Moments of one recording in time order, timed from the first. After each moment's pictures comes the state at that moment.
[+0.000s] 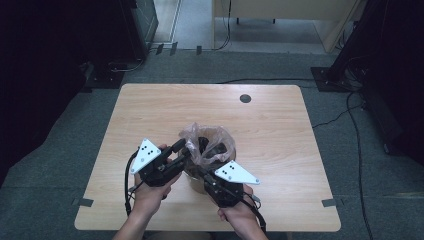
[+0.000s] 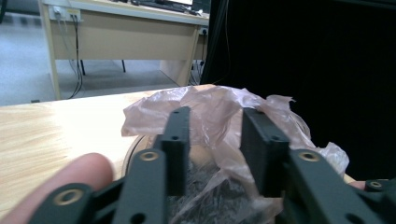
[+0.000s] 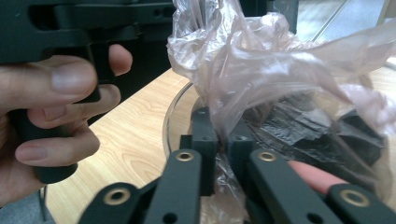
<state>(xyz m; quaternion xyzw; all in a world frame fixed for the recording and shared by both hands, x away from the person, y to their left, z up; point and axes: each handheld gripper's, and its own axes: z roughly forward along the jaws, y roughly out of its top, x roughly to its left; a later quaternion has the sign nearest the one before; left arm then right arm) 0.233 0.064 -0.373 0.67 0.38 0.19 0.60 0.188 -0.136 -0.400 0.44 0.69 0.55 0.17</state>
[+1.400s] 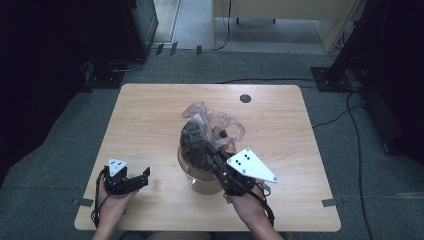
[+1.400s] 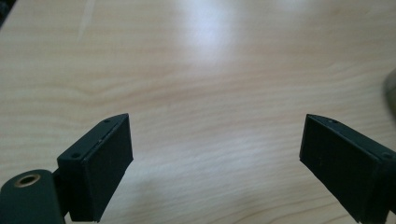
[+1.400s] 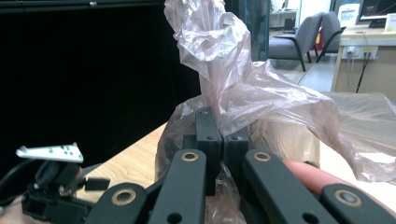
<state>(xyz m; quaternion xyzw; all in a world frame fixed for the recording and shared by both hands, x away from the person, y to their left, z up) 0.255 0.185 -0.498 0.70 0.57 0.25 0.36 0.190 -0.152 -0.343 0.40 0.63 0.60 0.28</state>
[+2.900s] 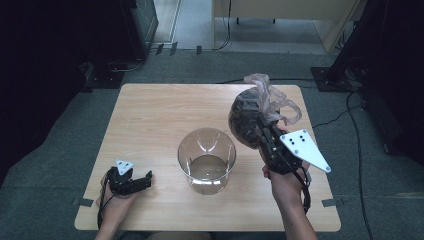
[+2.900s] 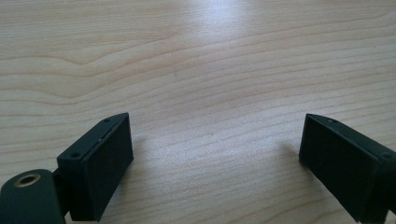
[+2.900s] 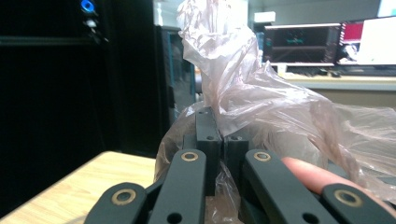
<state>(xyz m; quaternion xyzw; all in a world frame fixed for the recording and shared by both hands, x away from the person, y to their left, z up) 0.264 0.180 -0.522 0.72 0.57 0.25 0.31 0.213 -0.235 -0.312 0.45 0.54 0.58 0.41</state>
